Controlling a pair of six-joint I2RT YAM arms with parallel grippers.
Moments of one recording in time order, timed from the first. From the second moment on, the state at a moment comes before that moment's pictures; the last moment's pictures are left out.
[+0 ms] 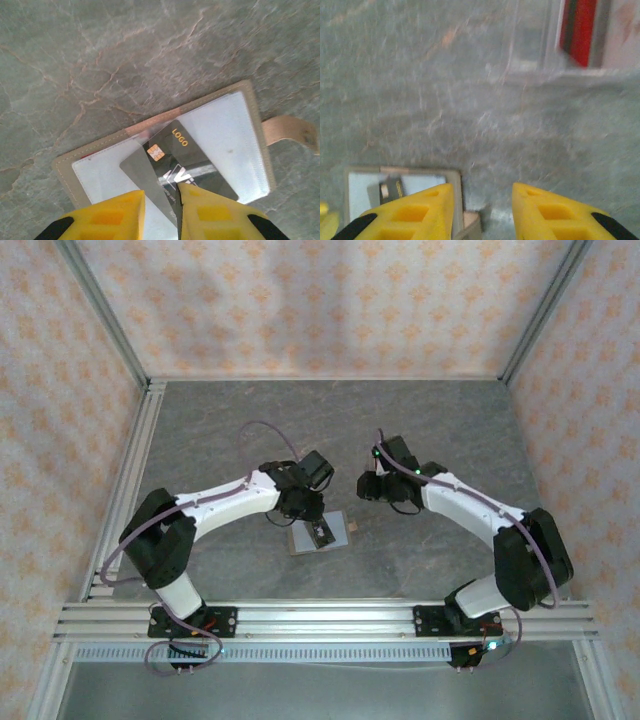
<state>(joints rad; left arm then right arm) -0.75 1.69 1.17 -0.75 -0.01 -0.62 0.53 1.44 0.92 -0.49 -0.14 0.54</state>
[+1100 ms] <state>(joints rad) -0.74 1.76 1.05 -0.62 -0.02 -0.63 0.66 1.65 0.80 -0.14 -0.42 0.70</state>
